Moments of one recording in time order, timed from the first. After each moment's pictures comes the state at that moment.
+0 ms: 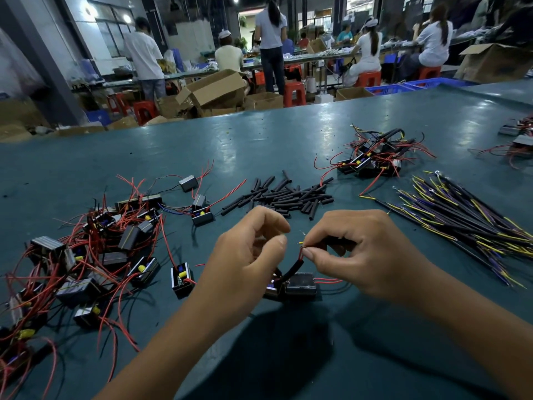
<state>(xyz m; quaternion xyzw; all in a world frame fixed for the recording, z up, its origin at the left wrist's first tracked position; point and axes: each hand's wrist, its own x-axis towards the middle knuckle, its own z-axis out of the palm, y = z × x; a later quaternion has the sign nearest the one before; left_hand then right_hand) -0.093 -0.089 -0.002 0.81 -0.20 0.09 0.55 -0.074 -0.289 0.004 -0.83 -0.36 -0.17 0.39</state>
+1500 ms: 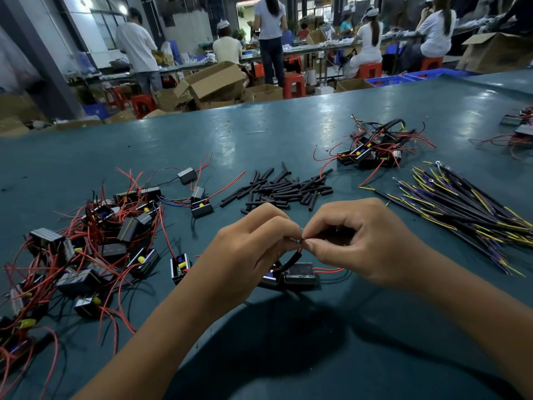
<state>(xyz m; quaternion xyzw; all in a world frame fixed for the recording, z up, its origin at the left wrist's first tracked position) -0.074 -0.075 -0.013 0.82 -0.42 0.27 0.28 -0.067 -0.292 -0.002 -0.81 -0.36 -0.10 0.45</state>
